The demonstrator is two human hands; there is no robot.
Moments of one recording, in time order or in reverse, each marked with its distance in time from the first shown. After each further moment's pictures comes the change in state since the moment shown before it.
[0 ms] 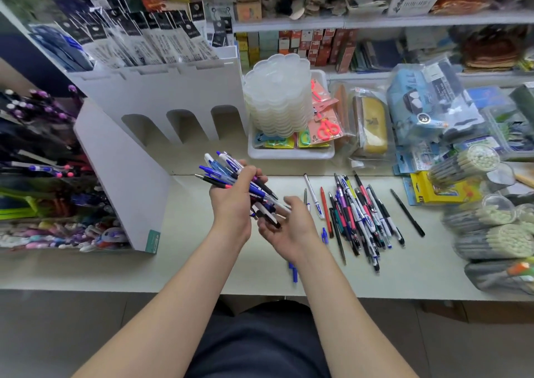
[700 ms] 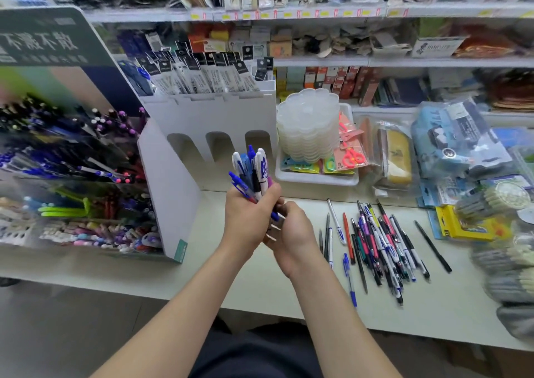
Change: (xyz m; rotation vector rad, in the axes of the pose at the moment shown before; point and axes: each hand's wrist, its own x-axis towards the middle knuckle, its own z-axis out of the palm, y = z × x) left_hand -0.031 0.048 -0.027 0.408 -0.091 0.311; right_hand -0.044 0.016 0.066 -0.261 -0.157 -0.259
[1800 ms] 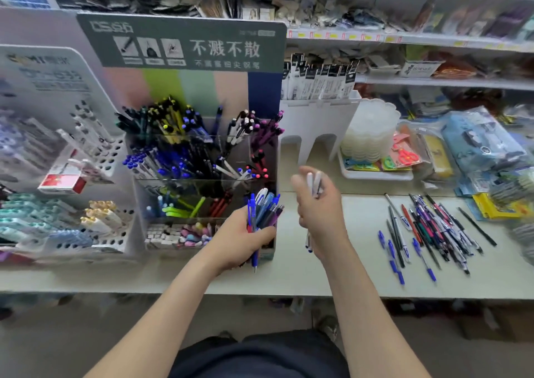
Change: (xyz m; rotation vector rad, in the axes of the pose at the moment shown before) left_hand 0.055 -0.006 -0.330 0.378 -0.619 0.048; right_hand -0.026 0.102 0.221 -0.368 0.229 -0.569
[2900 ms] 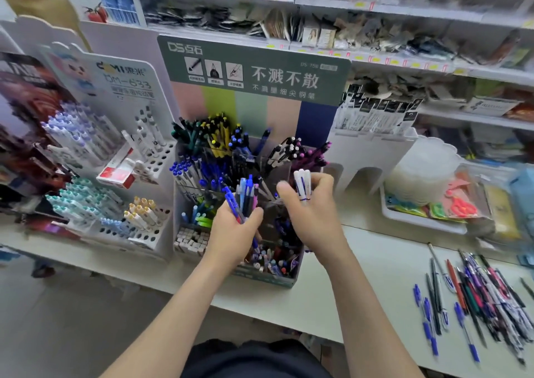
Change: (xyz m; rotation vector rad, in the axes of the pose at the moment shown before) left_hand 0.014 -0.006 -0.044 -0.142 0.589 -0.085; right_hand 0.019 -0.048 0.064 -0.296 -0.319 -0.150
